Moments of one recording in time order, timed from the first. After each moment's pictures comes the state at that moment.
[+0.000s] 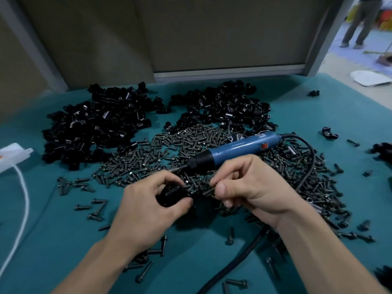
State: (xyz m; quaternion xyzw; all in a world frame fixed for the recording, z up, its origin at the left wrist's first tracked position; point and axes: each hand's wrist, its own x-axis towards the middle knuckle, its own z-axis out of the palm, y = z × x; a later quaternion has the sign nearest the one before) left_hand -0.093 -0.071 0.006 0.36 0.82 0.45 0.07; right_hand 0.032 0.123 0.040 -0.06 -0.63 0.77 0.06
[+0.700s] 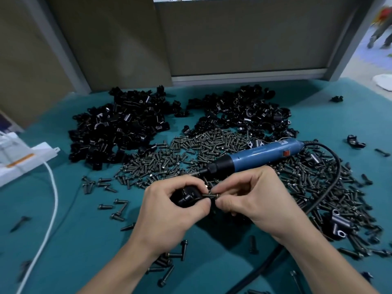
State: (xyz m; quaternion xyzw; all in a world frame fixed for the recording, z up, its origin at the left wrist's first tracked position) left_hand -0.094 -0.072 0.011 0.37 0.73 0.56 0.09; right_hand 0.018 0.097 0.031 -0.14 -0.76 0.62 0.12
